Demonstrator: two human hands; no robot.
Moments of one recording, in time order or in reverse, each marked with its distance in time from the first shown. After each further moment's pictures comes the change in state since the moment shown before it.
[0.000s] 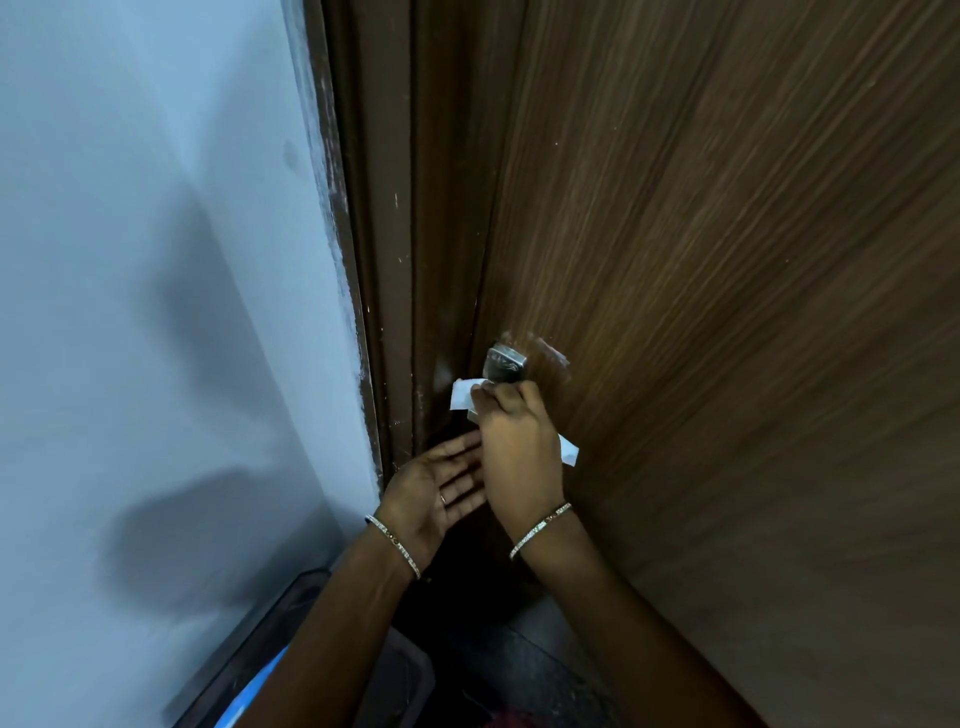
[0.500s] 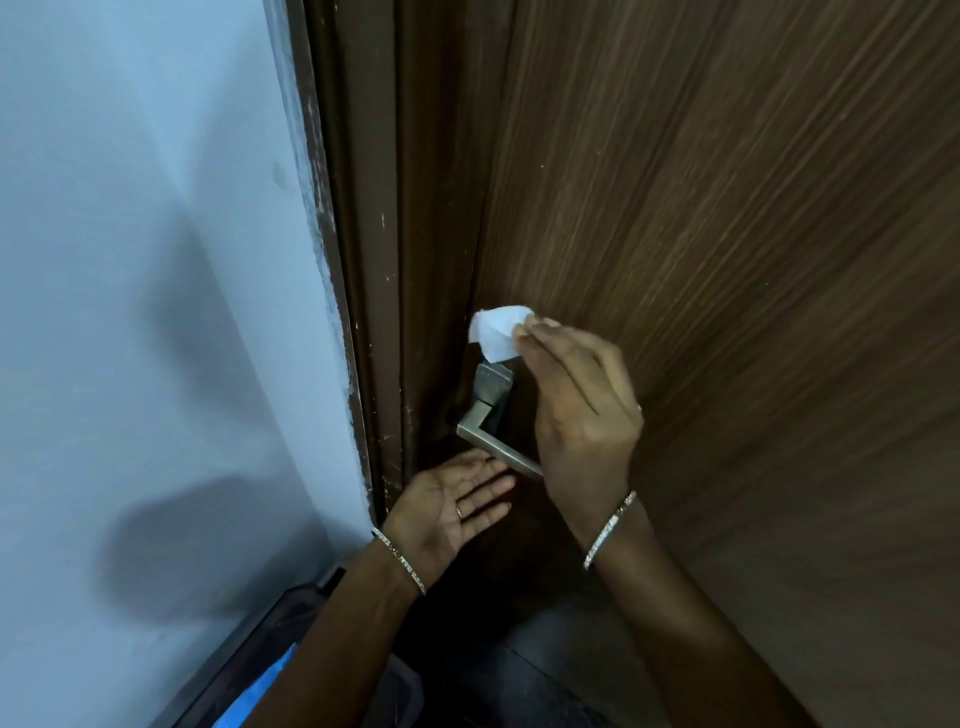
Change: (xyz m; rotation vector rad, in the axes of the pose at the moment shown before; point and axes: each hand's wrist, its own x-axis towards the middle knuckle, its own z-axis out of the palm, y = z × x) left_hand 0.004 -0.004 0.015 -0.112 -0.056 -0.082; right_hand 0.013 0.047 -0.043 0.340 0.851 -0.198
